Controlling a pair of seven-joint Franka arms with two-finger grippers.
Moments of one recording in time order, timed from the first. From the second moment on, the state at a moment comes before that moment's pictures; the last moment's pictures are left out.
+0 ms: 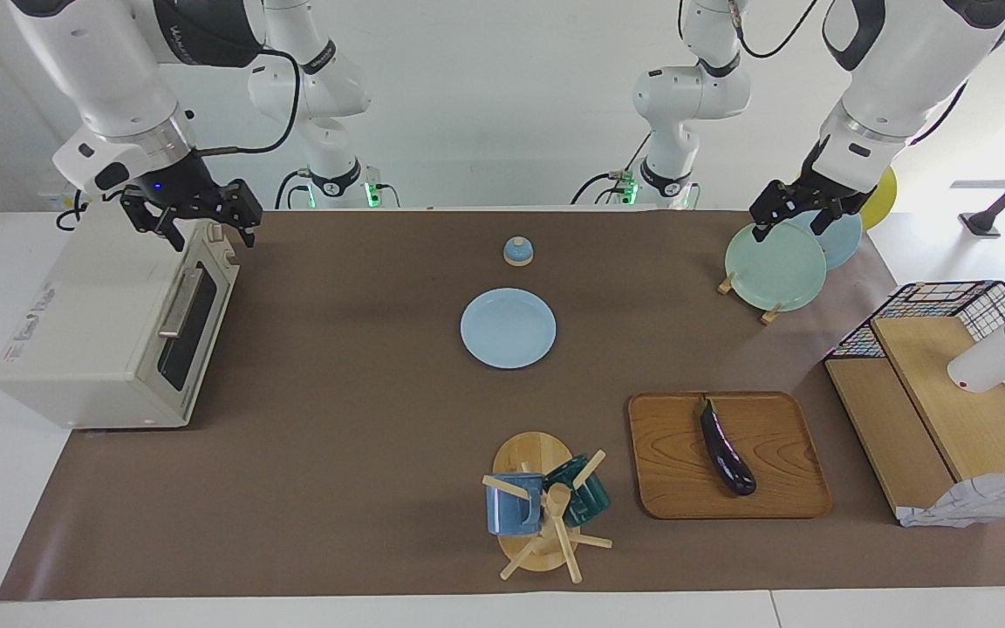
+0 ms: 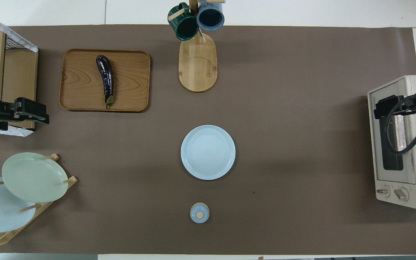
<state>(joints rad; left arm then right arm) -0.06 -0.05 -0.05 -1.64 -0.03 1.53 -0.17 0.02 -0.01 -0.03 -1.62 -0.02 1.57 -0.07</state>
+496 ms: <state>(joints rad) -0.06 -0.05 -0.06 -1.64 -0.03 1.53 -0.17 0.02 -0.01 -0.03 -1.62 -0.02 1.57 -0.07</state>
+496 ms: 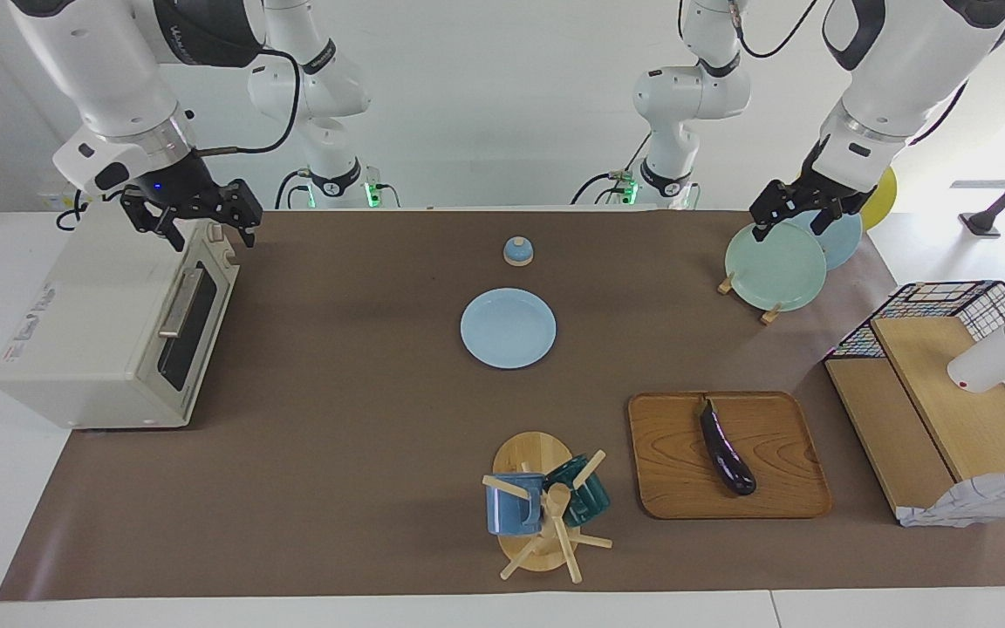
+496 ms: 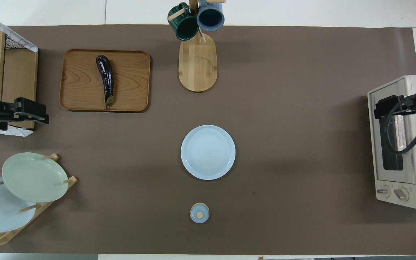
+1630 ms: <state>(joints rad) -0.06 0.05 -0.06 -1.61 -0.09 1.62 -0.18 0.00 -0.07 -0.04 -1.82 -0.14 1.70 -0.08</state>
